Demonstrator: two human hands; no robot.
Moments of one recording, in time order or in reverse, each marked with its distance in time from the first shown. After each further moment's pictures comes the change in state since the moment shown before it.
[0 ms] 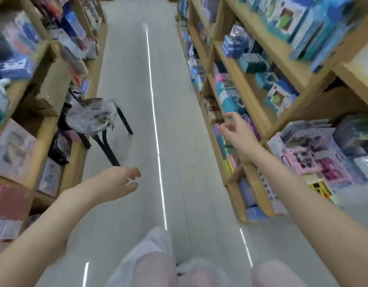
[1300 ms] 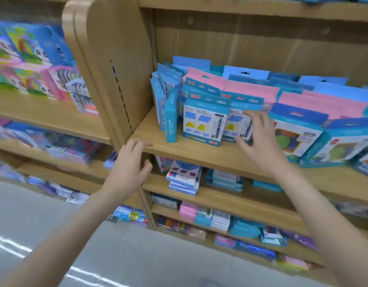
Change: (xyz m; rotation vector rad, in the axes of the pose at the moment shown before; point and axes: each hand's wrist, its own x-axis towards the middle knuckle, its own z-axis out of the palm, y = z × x) left_hand 0.938 0.111 -0.619 -0.062 0.297 1.180; right_hand 0.757 -0.021 -0.185 -0.553 1.026 0.477
